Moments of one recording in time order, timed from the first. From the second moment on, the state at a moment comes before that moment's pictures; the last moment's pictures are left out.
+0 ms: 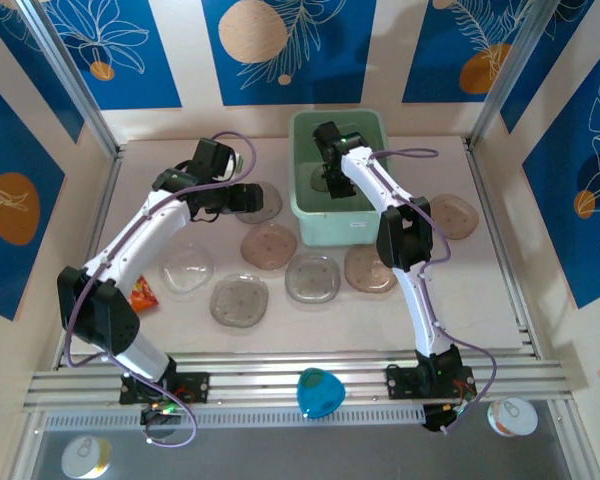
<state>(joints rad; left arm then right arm) -0.41 1.58 1.50 -0.85 0.08 -0.37 0.41 2.46 2.35 -1.18 0.22 1.78</state>
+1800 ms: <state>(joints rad) -0.41 1.65 1.48 -0.86 0.08 -0.31 0.39 2.46 2.28 -0.97 0.20 1.87</state>
